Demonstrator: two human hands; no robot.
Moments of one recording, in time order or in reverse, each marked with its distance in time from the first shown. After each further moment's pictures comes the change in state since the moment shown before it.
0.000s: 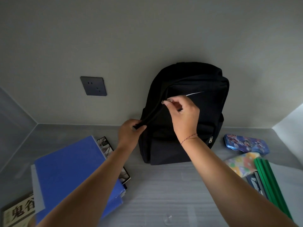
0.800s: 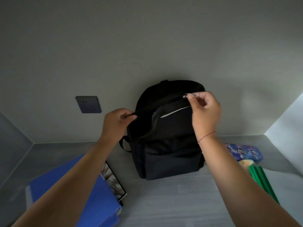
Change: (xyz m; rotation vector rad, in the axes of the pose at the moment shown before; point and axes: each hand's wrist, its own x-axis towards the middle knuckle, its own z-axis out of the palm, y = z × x) left_hand 0.031 0.078 -0.047 -0.015 0.016 0.247; right_hand 0.057 0.003 -0.066 0.205 0.218 0.270
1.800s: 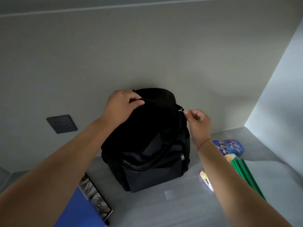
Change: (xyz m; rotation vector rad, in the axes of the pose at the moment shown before) left_hand 0.052 0.115 0.061 0.326 -0.193 0.427; right_hand 0.026 0.067 -0.075 0.074 0.002 0.391
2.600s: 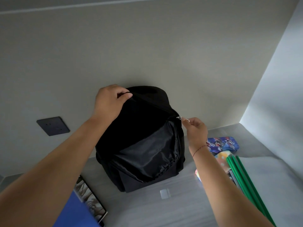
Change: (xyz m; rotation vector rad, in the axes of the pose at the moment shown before) left_hand 0.009 0.004 0.003 0.024 0.153 -0.092; right_hand -0.004 0.021 -0.018 -0.031 0.069 0.122
